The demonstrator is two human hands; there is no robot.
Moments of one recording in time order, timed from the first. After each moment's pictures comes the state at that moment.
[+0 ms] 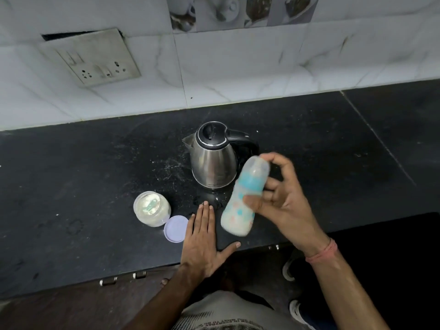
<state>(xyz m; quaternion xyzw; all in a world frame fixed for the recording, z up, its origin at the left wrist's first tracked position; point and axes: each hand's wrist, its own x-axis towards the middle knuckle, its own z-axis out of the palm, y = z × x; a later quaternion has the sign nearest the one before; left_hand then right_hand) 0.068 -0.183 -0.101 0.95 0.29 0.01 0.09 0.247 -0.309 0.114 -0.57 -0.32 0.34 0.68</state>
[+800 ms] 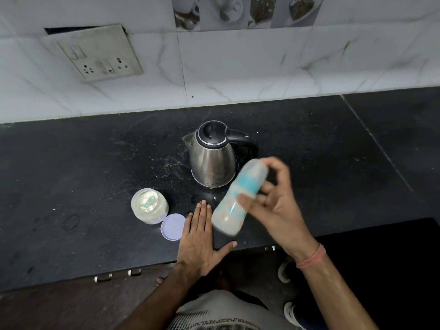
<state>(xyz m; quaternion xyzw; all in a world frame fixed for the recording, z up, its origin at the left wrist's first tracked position) 0.069 -0.185 -0.089 0.95 0.29 -0.01 0.09 0.235 -0.305 0.108 -0.58 -0.29 0.34 0.68</state>
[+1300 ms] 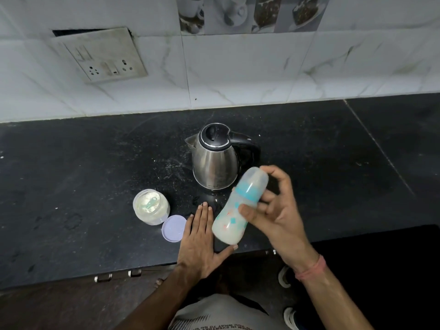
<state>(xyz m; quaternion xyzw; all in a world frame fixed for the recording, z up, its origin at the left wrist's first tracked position) 0.068 -0.185 -0.097 0.95 0.29 0.03 0.09 0.225 -0.310 0.102 -0.55 -0.29 0.34 0.71</state>
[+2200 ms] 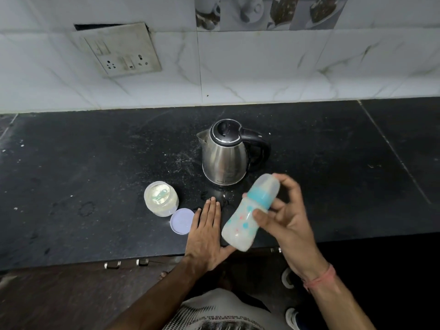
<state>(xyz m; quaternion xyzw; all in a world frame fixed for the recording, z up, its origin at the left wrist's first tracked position) 0.070 -0.184 -0.096 0.95 0.30 -0.04 0.07 0.217 -0.325 0.091 -0.54 -0.22 0.37 0.72</state>
